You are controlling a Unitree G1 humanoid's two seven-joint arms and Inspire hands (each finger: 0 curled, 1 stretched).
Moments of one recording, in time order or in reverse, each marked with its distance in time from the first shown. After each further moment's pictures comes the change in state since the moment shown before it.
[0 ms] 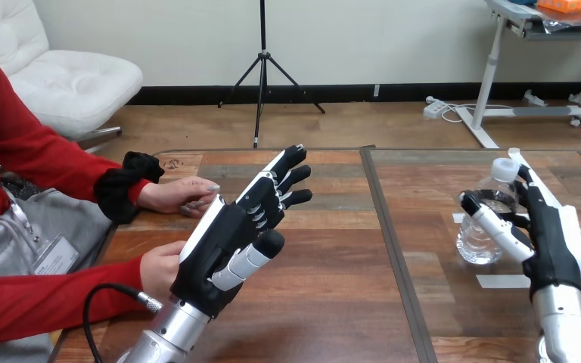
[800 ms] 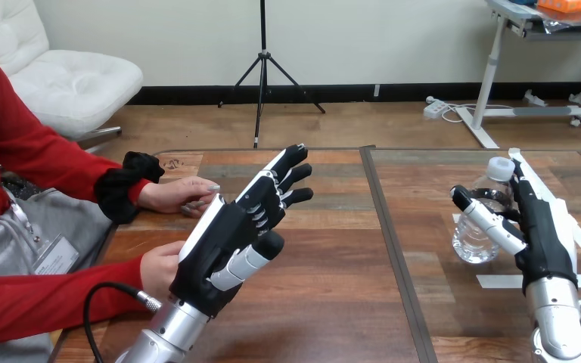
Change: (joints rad) left arm 0.000 -0.001 0.002 -0.008 -0.034 0.000 -0.040; right arm -0.048 0.000 0.011 0.072 0.013 -0.018 0.018
